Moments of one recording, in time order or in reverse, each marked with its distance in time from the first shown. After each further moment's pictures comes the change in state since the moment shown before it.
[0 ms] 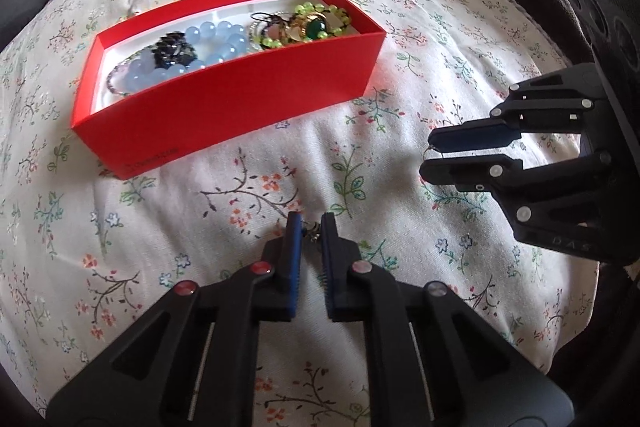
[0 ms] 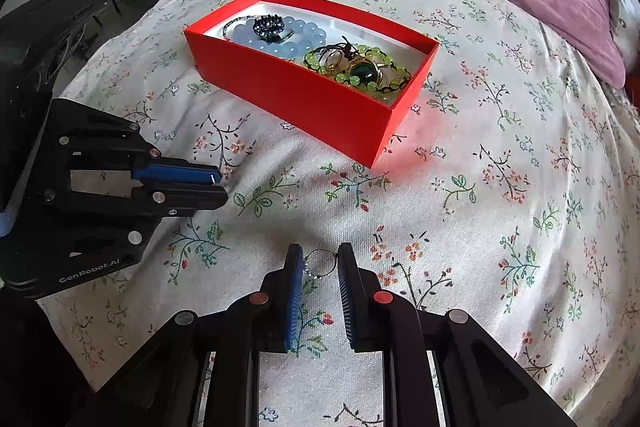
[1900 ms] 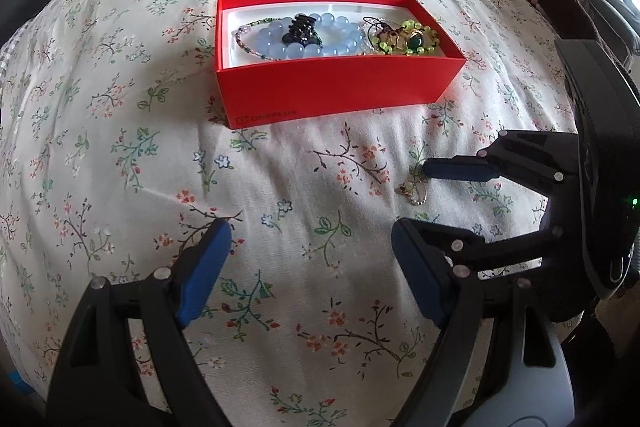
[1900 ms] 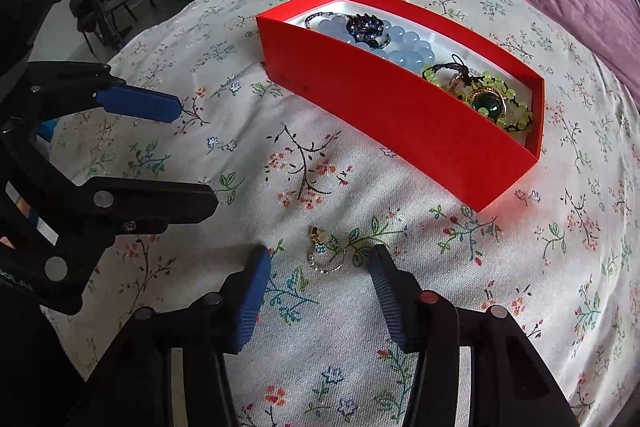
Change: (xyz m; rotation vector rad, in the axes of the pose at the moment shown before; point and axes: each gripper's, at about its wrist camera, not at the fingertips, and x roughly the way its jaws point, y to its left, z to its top) left arm -0.039 0.044 -0.015 -0.179 0.049 0.094; right arm 0.034 0.054 0.018 -0.086 -0.046 0.093
